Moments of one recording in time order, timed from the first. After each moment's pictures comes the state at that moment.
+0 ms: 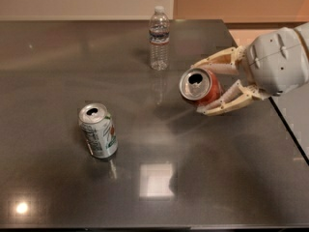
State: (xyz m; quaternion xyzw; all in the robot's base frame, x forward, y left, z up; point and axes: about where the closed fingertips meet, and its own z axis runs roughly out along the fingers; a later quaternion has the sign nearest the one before) arm 0.424 -0.092 0.980 -0.74 0.46 0.20 0.45
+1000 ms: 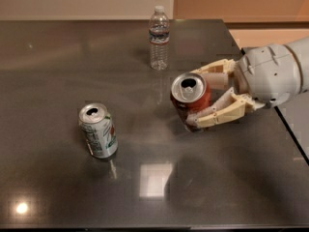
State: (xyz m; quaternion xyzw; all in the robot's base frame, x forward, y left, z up) arm 0.400 -0.071 0.976 -0.67 0.48 0.35 0.44
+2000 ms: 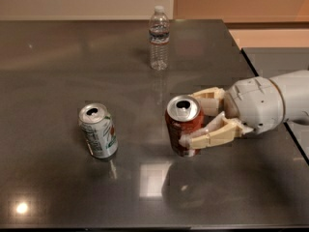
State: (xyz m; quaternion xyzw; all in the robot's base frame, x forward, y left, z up) arm 0.382 -0.060 0.940 -0.61 0.49 0.45 0.44
